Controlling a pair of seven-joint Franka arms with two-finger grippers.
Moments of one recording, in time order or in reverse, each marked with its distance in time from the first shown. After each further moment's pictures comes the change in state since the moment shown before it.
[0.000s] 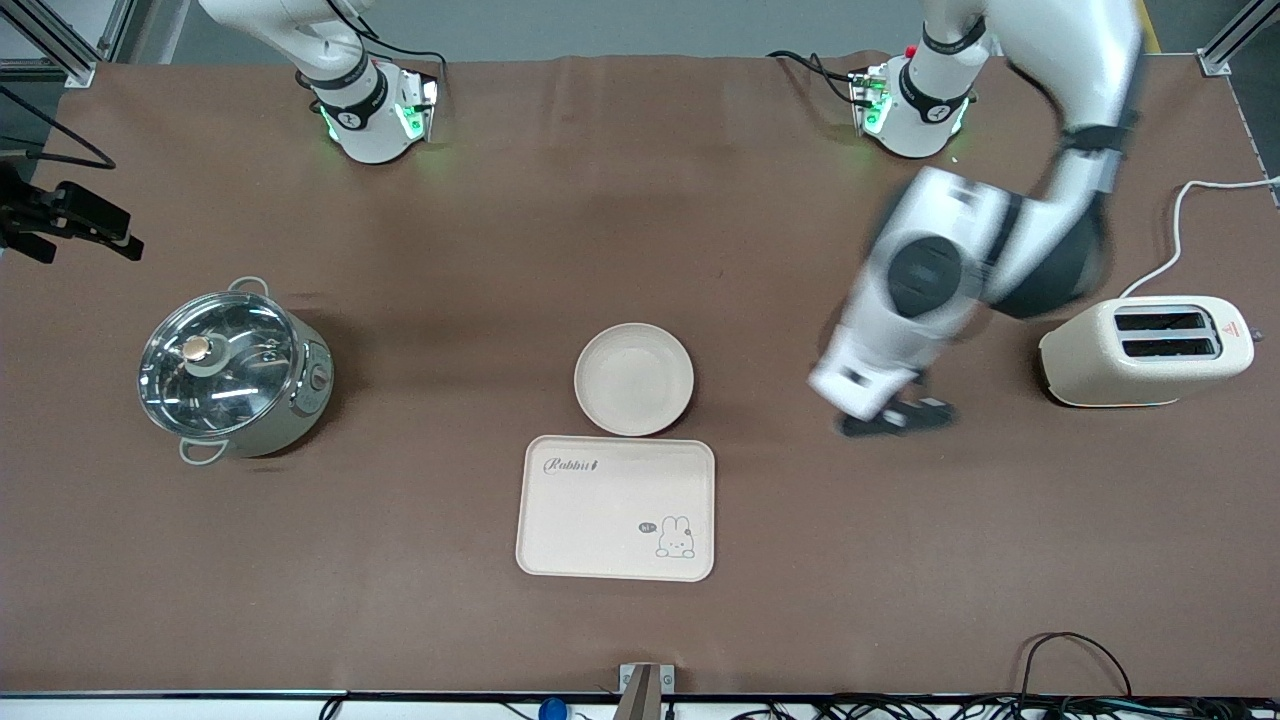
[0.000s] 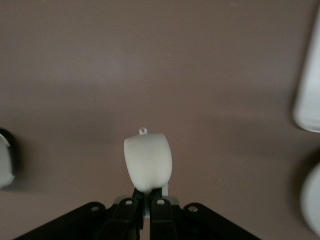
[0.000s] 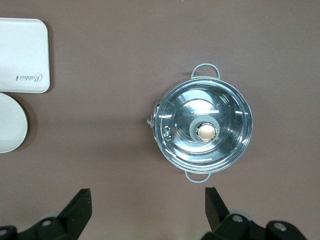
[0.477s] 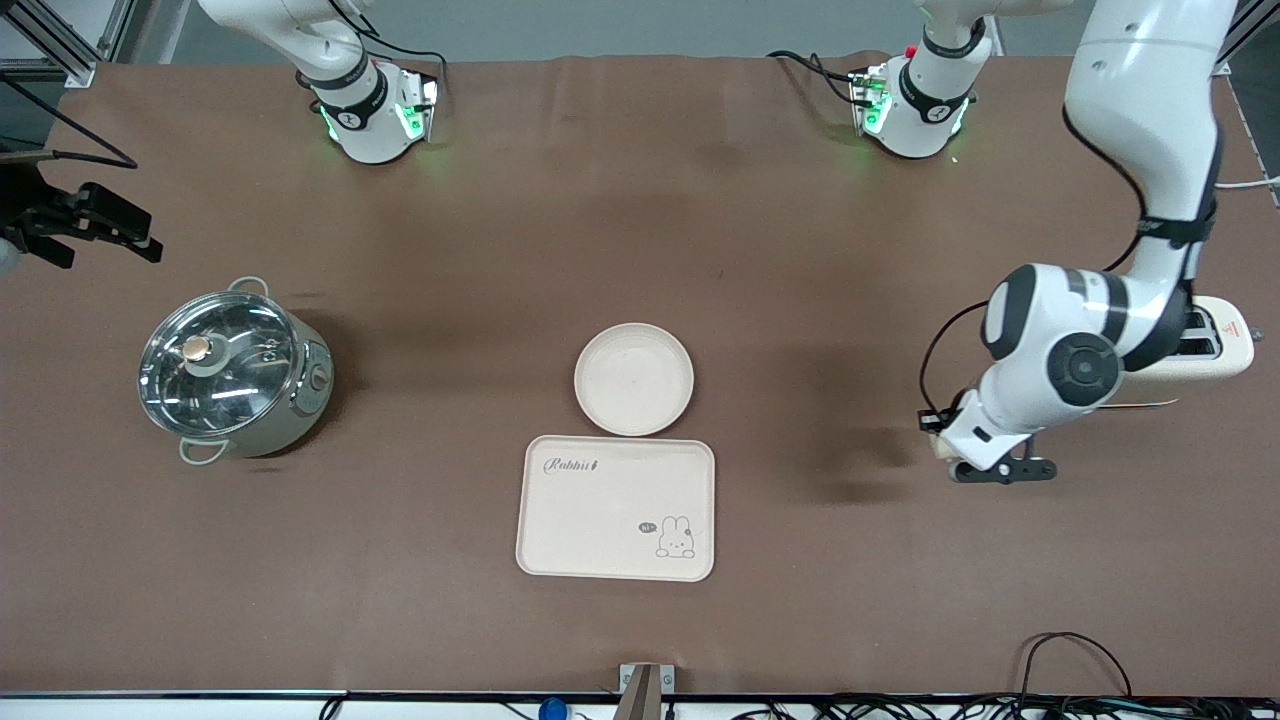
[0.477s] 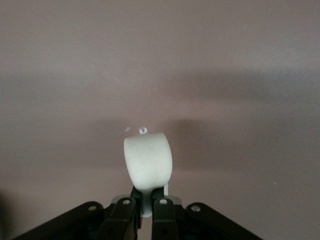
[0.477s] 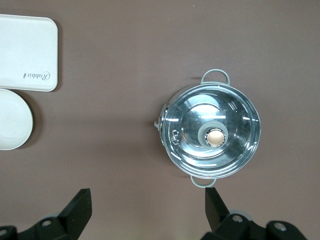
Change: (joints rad) left arm 0.187 0.102 -0.007 -0.227 -0.036 0.369 0.184; right arm 0.038 0.005 0.001 -0.001 0.000 0.017 0.000
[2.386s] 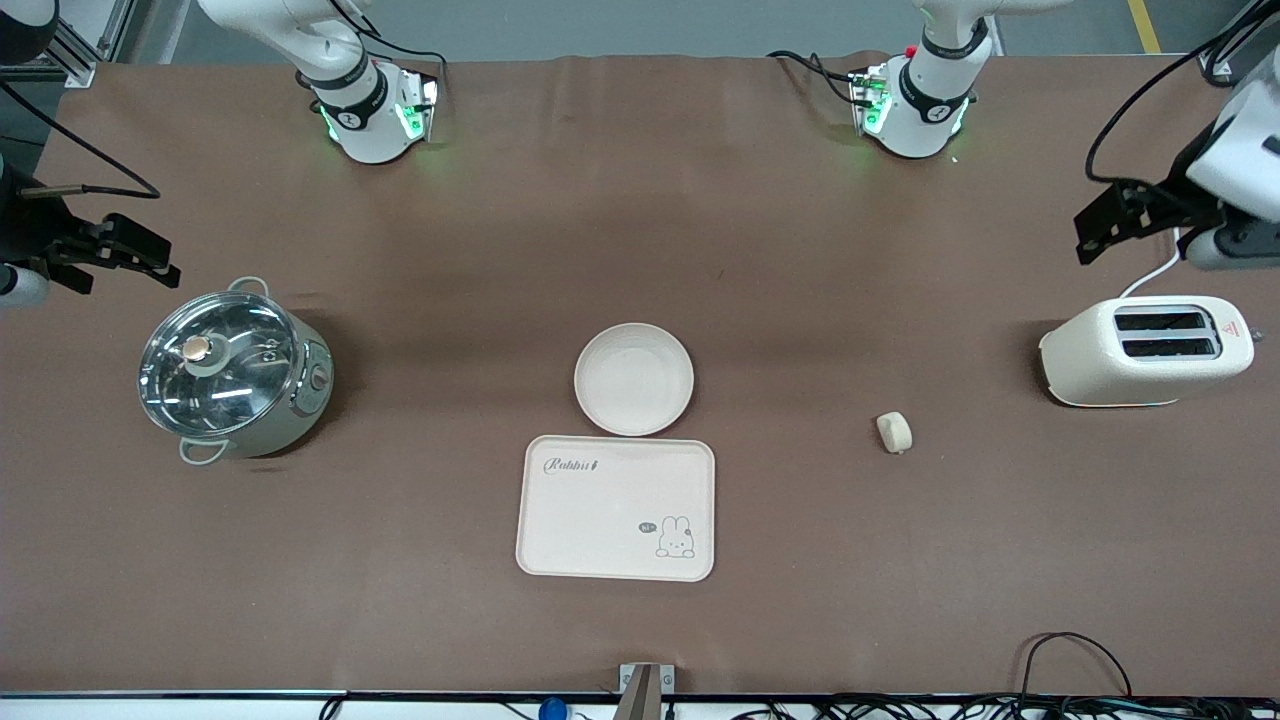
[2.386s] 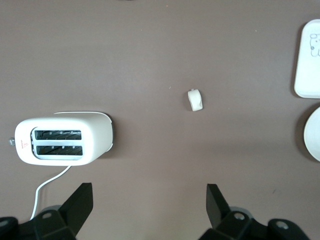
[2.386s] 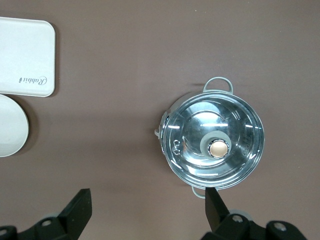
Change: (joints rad) left arm -0.006 -0.554 0.034 0.299 -0.049 -0.753 0.124; right arm 0.012 0.041 -0.006 0.001 0.000 0.043 0.000
